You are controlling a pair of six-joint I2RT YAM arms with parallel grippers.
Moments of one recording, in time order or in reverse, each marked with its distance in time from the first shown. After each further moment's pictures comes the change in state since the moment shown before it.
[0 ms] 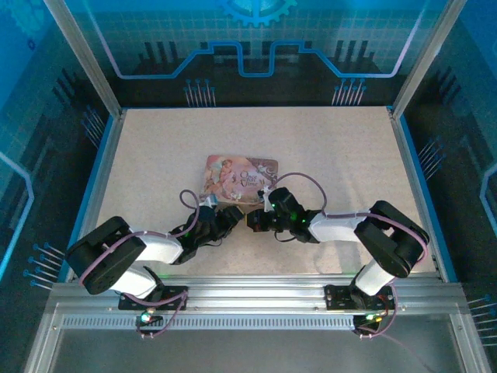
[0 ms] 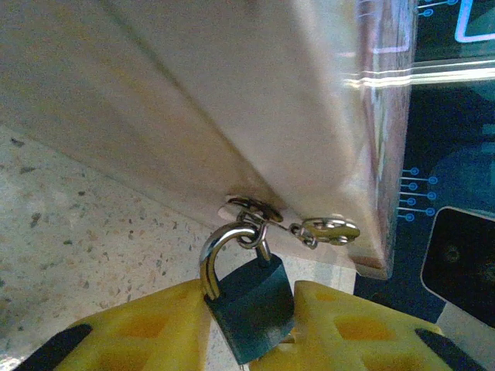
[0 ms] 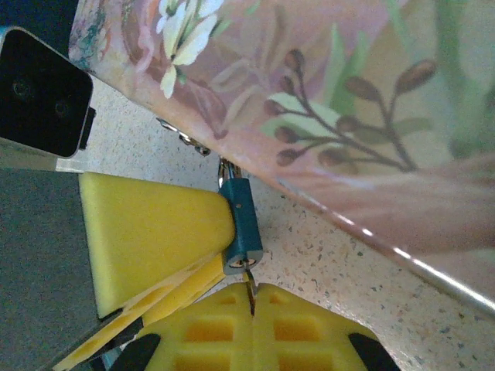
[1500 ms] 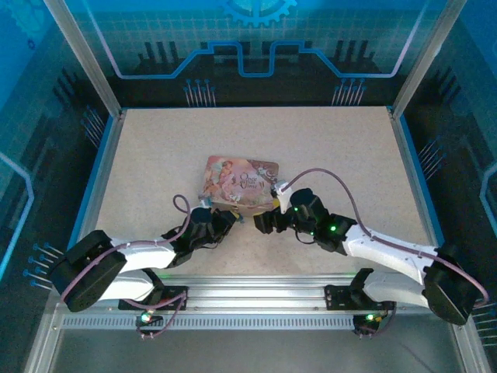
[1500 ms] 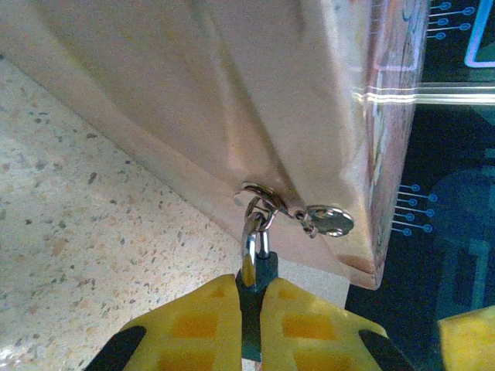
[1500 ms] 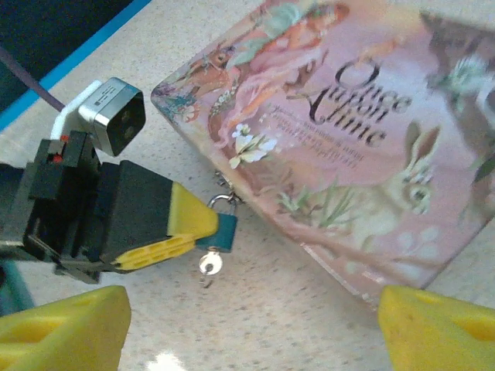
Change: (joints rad) left arm -0.012 -0.167 -0.010 -0.201 -0.034 -0.074; right arm 0.021 -0.477 -0.043 -0.322 0.258 -0.534
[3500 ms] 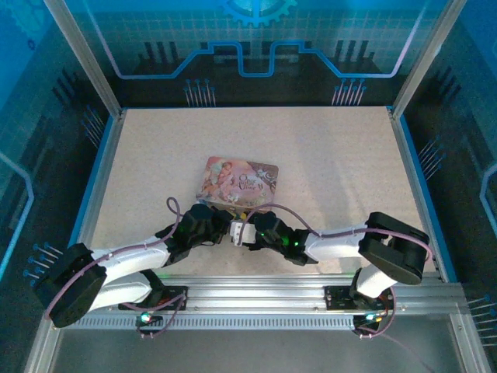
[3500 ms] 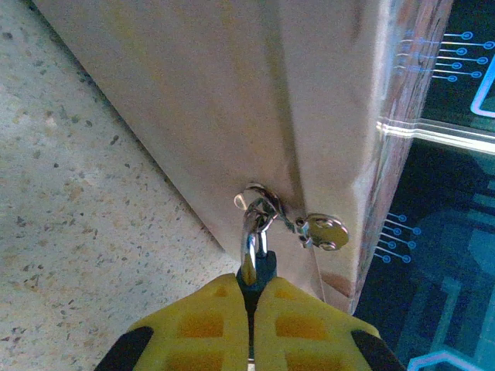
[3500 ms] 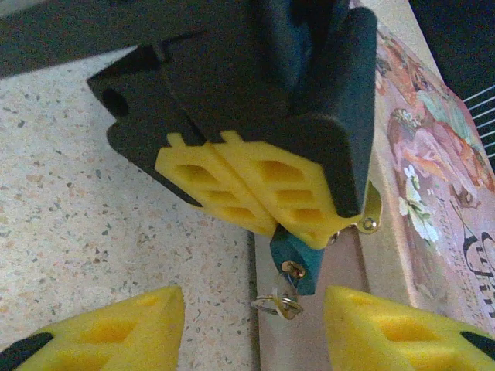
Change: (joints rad) left arm 0.000 -0.133 0.064 -0.257 -0.010 -0.175; right arm 0.254 0.436 -0.010 0.426 0.251 -0.891
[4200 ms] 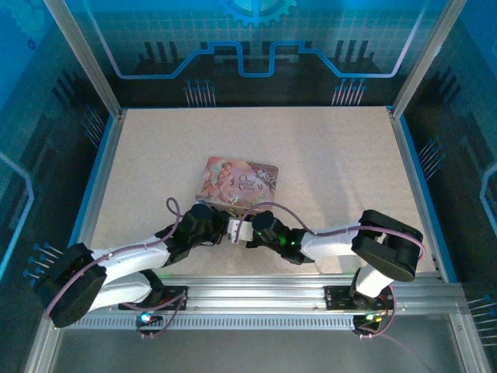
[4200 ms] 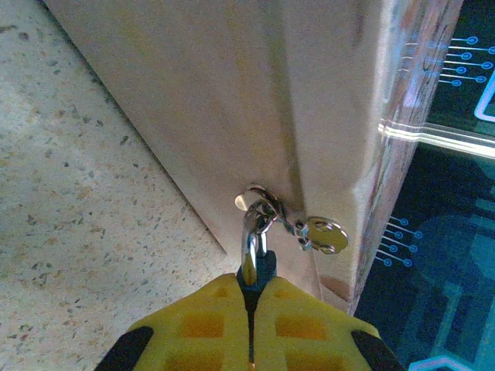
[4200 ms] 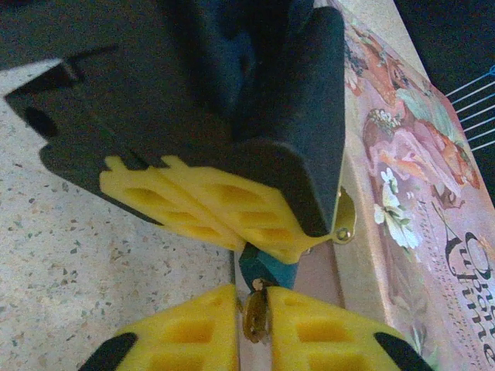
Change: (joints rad) left arm 0.000 0.000 0.000 -0.014 0.000 -0.011; right arm 0.000 0.044 0.024 0.037 0.042 0.010
